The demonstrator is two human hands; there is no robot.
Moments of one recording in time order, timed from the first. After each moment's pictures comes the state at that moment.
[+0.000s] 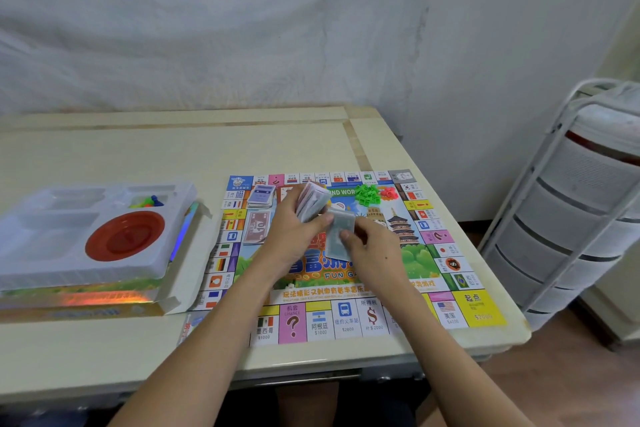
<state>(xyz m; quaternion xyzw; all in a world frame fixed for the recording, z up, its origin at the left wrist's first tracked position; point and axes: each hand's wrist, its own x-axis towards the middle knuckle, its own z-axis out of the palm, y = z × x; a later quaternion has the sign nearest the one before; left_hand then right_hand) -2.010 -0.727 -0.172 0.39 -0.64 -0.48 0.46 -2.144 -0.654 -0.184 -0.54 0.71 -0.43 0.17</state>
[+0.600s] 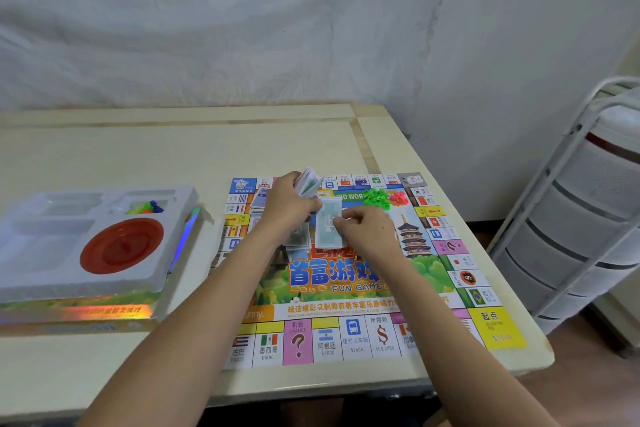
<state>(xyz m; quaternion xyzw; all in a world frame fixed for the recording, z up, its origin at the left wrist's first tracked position) -2.014 -0.795 -0.157 0.52 -0.66 -0.39 0.37 -2.146 -0.715 -0.173 -0.46 0.71 -0.44 0.29</state>
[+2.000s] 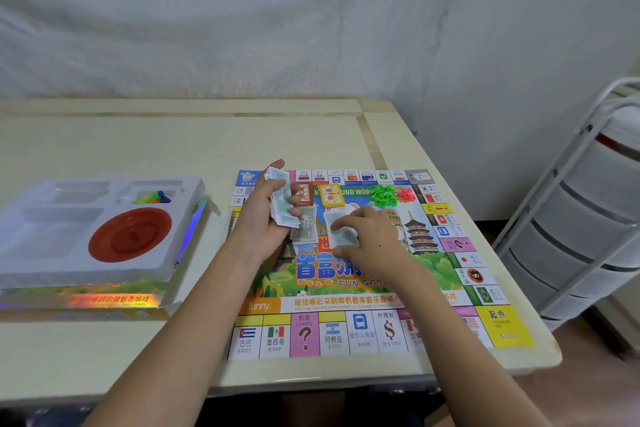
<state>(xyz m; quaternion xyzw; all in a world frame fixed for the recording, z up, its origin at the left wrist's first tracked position) -1.974 -0.777 -0.161 0.26 -0.25 -0.78 0.51 -2.150 -0.702 -0.184 -0.67 0.70 -0.18 0.15</state>
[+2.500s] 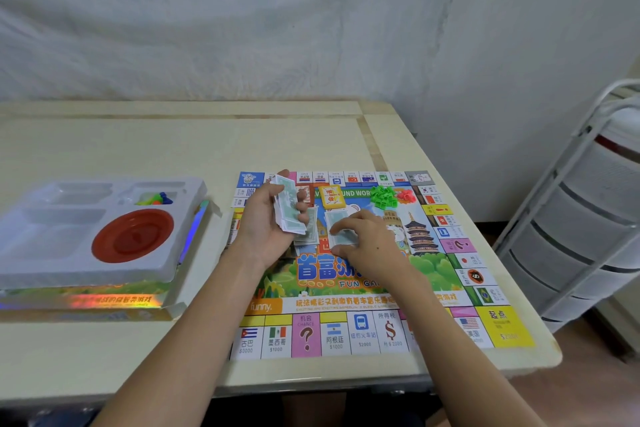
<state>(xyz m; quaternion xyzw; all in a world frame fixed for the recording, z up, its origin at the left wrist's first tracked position) -1.974 -0.765 -0.159 0.26 -0.21 -0.81 0.48 -2.145 -0.701 -0.192 -0.66 0.69 -0.25 0.17</state>
